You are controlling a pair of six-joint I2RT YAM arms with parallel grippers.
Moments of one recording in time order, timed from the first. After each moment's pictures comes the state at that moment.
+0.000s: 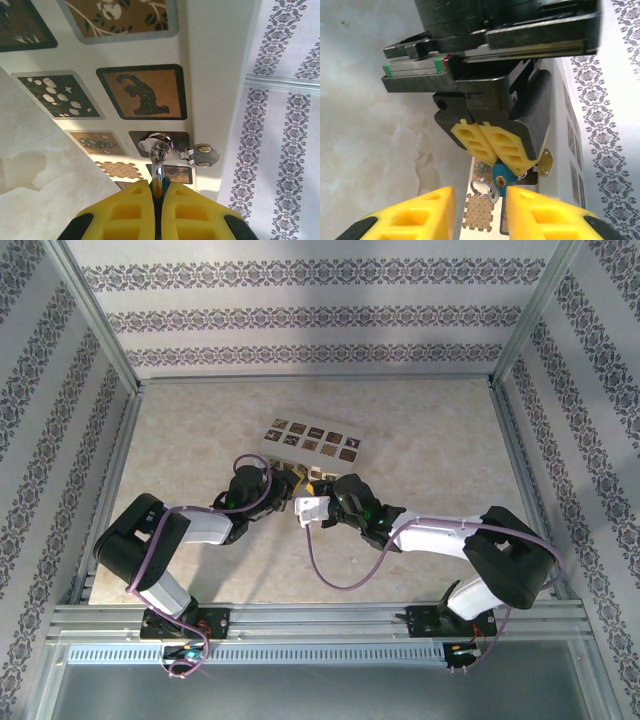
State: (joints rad) left arm -0.51 1.61 0.53 0.74 0.23 -1.49; right arm 0.85 1.51 0.66 0.37 0.01 -0.95
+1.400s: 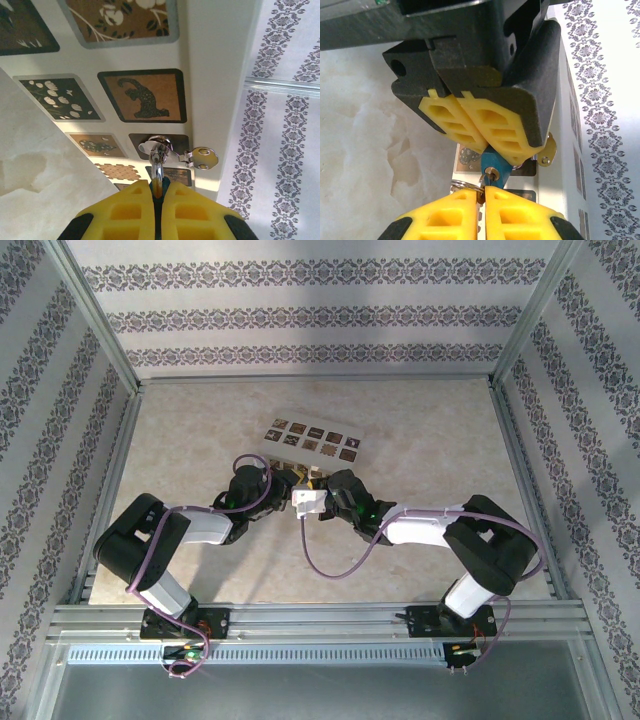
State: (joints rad) left arm -0.51 1.61 0.53 0.74 0.22 -1.50; right arm 0.83 1.61 0.71 0.41 0.09 -0.96
